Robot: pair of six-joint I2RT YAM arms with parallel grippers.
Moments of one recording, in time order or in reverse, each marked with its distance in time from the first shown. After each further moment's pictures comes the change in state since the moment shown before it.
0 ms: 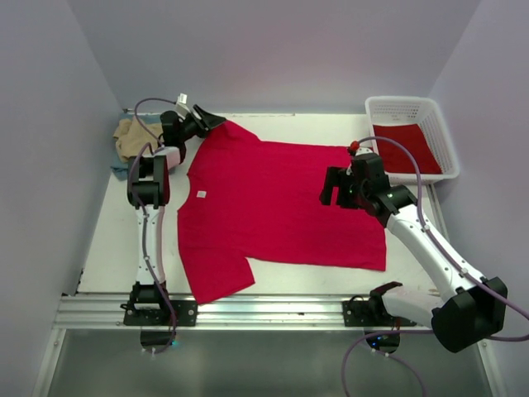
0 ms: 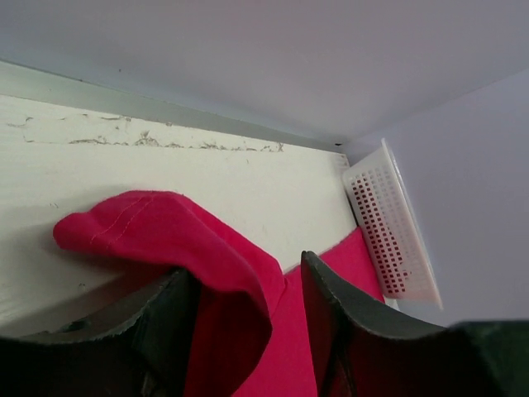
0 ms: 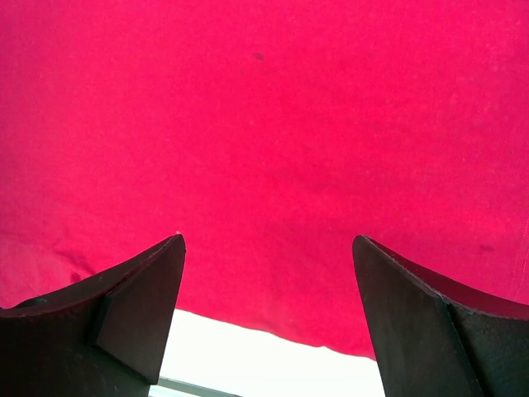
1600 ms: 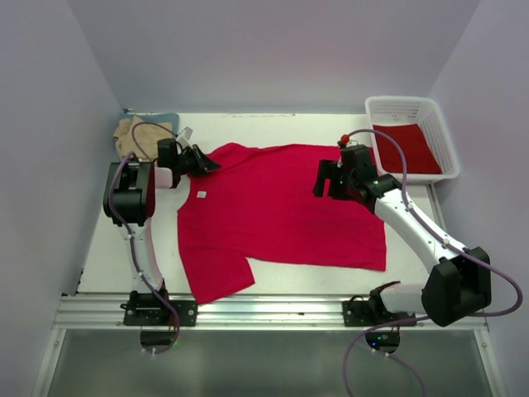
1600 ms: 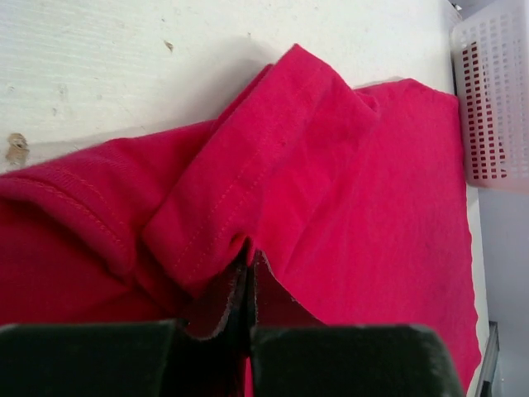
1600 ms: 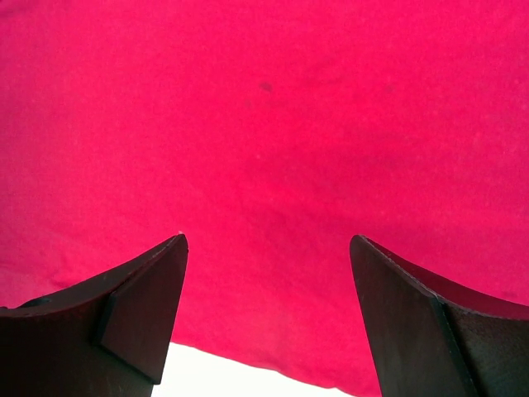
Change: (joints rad) left arm -0.003 -0.473 -0.747 -0.210 -0.053 0.401; right arm 0.000 0.159 0.032 0.102 -0.006 0.001
